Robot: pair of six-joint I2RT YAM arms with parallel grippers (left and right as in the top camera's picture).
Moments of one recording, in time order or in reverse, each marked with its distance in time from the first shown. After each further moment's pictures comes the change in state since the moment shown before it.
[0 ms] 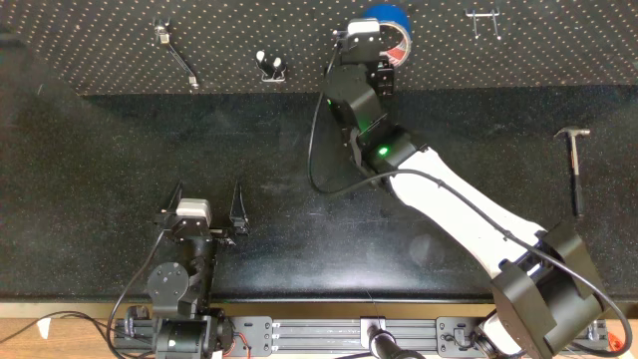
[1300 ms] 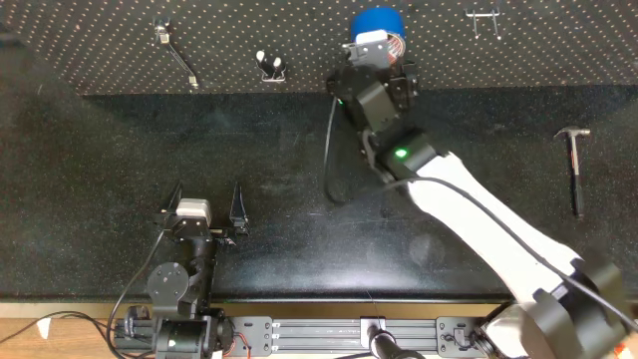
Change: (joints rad) left arm 0.000 0.000 0.000 0.000 0.000 0.000; right arm -0.018 -0.114 0.003 -0.348 -0.107 0.000
